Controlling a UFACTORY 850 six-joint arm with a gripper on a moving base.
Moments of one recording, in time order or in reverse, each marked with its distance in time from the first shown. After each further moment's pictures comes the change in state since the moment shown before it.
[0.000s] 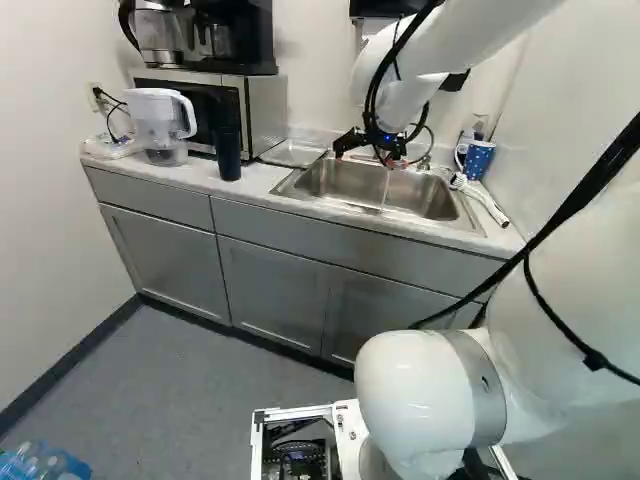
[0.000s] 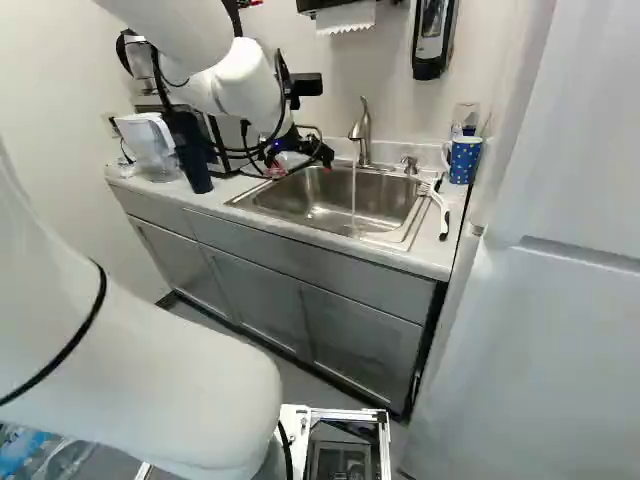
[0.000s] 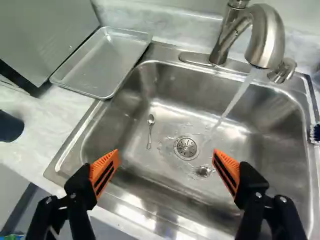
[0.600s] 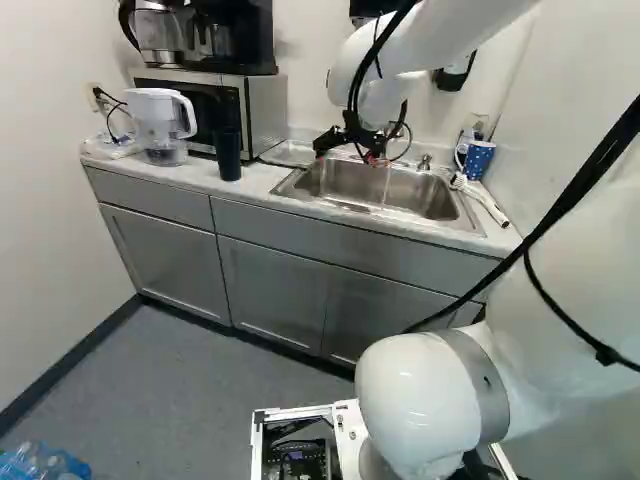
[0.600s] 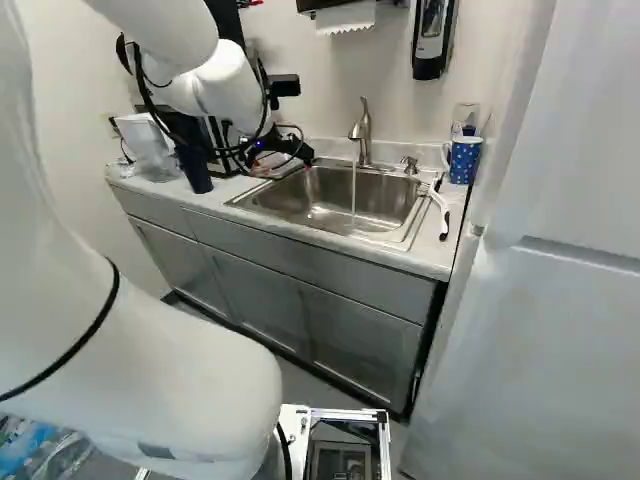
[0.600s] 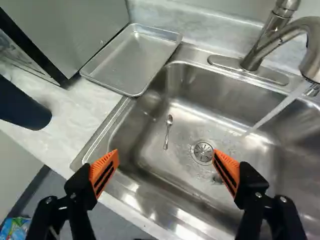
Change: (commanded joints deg) arm 6.3 -1.5 -1.4 0.0 0.0 0.0
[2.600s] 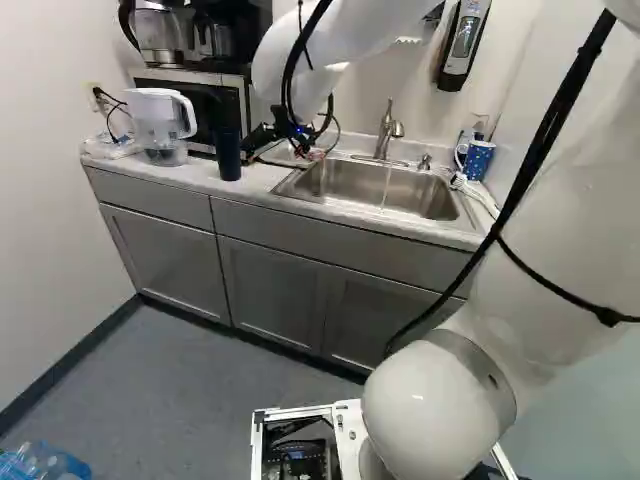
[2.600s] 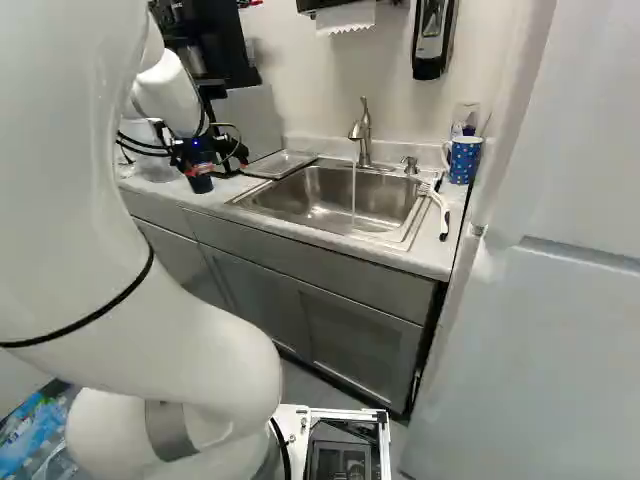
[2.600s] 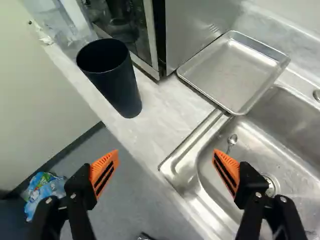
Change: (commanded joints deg) arm 19.4 -7.8 -7.3 0.0 0.0 0.0
